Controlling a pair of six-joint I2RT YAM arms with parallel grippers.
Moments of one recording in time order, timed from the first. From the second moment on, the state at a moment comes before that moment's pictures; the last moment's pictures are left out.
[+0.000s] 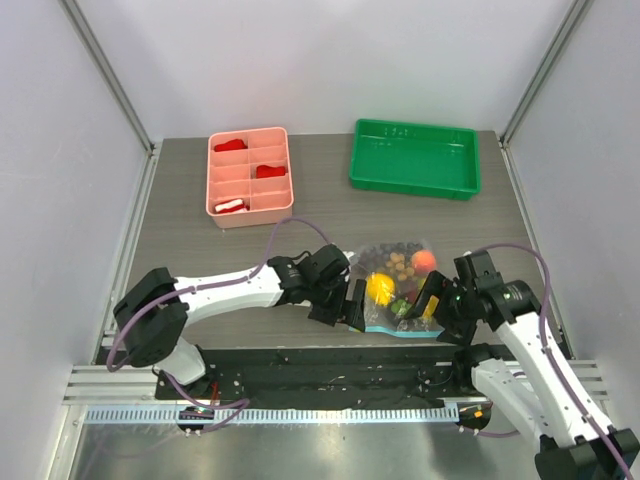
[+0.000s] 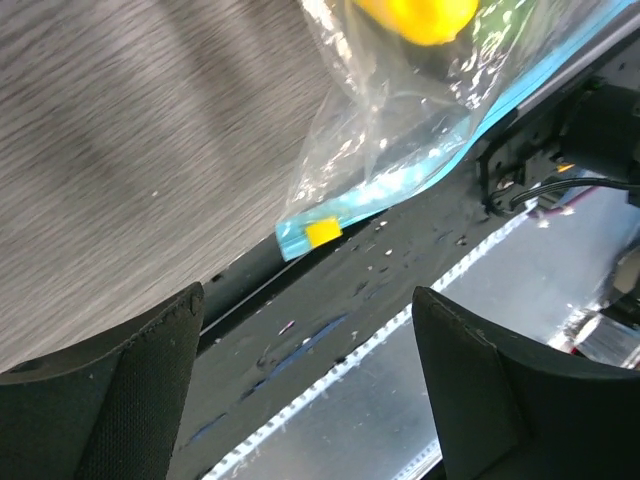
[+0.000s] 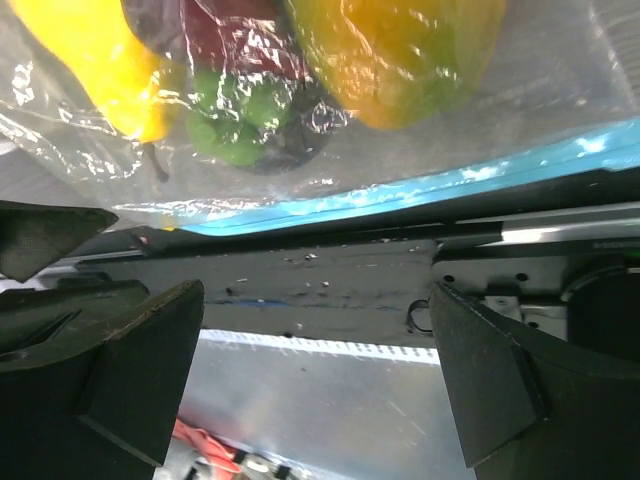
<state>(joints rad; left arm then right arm) -1.05 1.56 1.01 -0.45 0.26 -0.79 0.25 0.69 0.67 -1.17 -0.26 0.82</state>
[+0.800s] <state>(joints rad) -1.05 1.70 0.94 -0.11 0.34 -0.99 0.25 0.96 1.04 -1.11 -0.10 0.47</state>
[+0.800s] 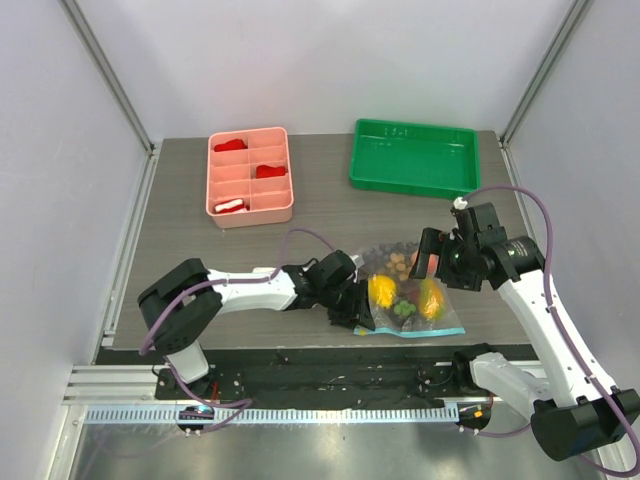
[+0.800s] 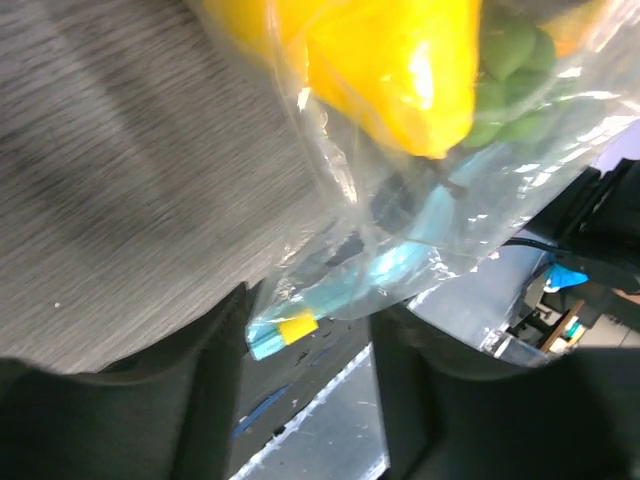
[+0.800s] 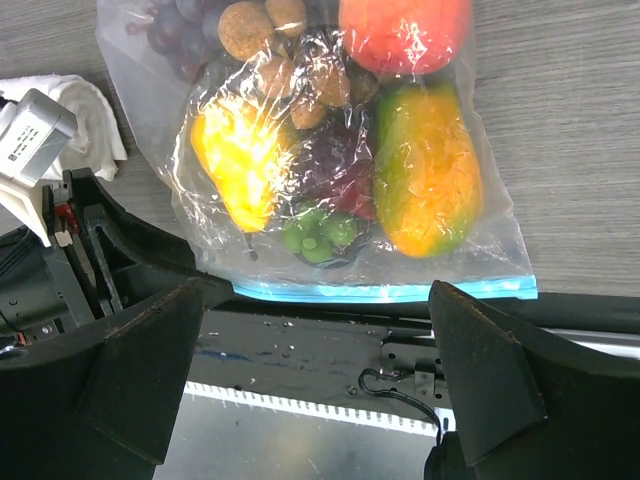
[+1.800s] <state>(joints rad) -0.87 1.78 1.27 -0.22 0.56 -1.13 0.25 0.77 0.81 -1.09 -0.32 1.28</state>
